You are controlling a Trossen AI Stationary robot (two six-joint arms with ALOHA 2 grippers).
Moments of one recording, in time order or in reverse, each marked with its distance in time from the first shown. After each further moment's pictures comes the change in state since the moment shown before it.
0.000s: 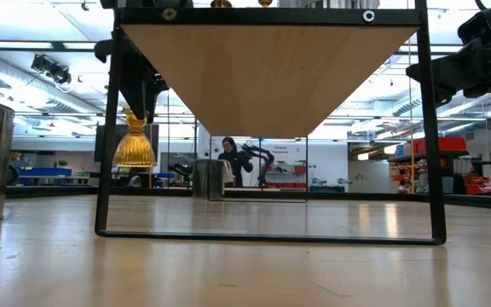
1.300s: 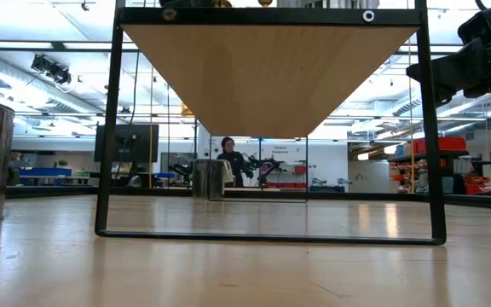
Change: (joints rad) left arm 0.111 0.217 0.596 -0.173 -0.005 0.057; right arm 0.000 0.000 0.000 0.000 0.000 0.000
